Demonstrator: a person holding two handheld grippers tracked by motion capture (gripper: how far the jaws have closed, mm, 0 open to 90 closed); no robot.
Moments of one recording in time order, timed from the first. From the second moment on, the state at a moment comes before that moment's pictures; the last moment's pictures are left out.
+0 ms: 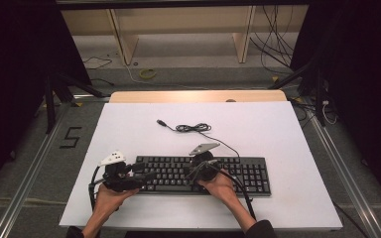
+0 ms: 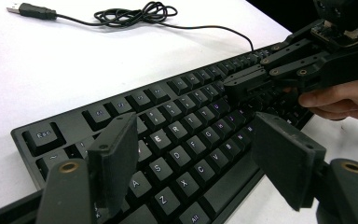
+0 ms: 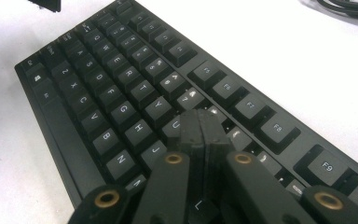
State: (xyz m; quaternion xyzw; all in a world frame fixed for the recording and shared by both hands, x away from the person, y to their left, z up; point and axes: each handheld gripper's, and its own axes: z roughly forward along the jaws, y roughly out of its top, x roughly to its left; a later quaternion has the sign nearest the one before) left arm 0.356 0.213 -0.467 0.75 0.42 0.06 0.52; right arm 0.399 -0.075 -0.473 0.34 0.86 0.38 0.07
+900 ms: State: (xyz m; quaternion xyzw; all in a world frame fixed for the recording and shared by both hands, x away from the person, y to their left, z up) left arm 0.358 0.213 -0.469 0.75 0.42 0.06 0.51; right arm 0.402 -0.082 -0.472 0.34 0.85 0.40 0.06
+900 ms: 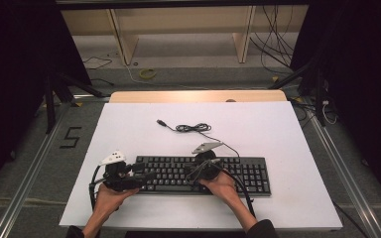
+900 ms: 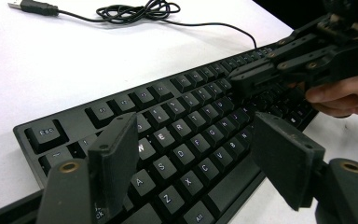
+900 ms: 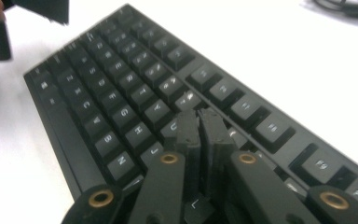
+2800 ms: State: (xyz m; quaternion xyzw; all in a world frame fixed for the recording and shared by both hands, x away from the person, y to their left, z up) left arm 0.373 0.196 -0.466 0.77 0.40 0.06 0.49; right arm 0.382 -0.105 -0.449 0.35 0.81 0.46 0.06
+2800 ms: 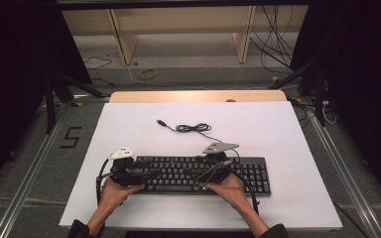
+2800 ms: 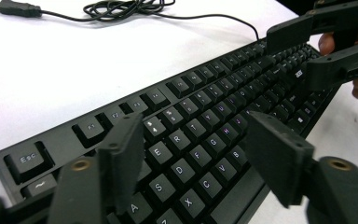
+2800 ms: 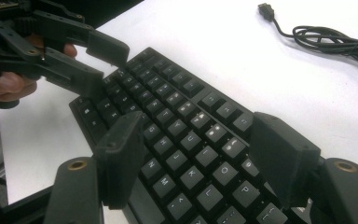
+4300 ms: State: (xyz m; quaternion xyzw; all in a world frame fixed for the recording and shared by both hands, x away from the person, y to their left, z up) left arm 0.400 0.163 -0.476 0.83 0.38 0.06 0.39; right arm 0.382 -0.112 -0.450 0.36 0.81 0.47 0.06
